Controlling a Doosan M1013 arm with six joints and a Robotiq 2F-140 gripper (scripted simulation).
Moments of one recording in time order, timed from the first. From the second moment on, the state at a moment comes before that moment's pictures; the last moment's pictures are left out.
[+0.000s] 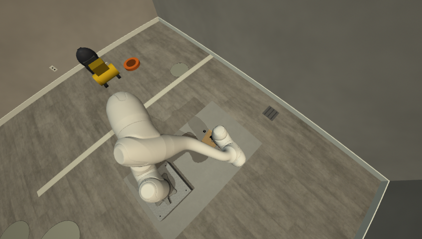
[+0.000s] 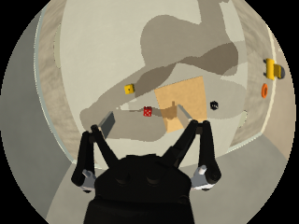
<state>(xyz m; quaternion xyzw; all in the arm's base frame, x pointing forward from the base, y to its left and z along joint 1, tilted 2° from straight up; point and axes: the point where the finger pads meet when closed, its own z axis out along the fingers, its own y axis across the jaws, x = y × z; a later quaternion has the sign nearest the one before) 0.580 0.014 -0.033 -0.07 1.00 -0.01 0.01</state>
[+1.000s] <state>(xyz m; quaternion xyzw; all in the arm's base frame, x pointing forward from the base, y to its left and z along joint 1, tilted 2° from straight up) 0.578 0.023 -0.033 -0.07 1.00 -0.01 0.01</state>
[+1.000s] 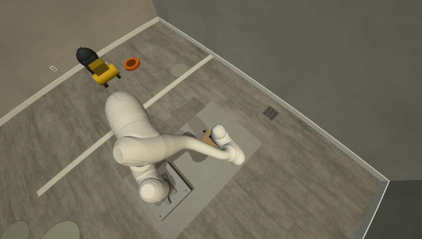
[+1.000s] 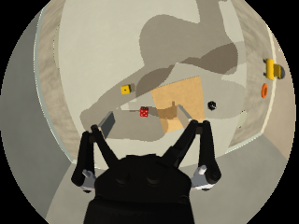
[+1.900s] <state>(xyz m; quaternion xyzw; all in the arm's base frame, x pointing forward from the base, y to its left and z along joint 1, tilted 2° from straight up) 0.556 0.185 -0.037 -0.07 1.00 -0.01 0.01</state>
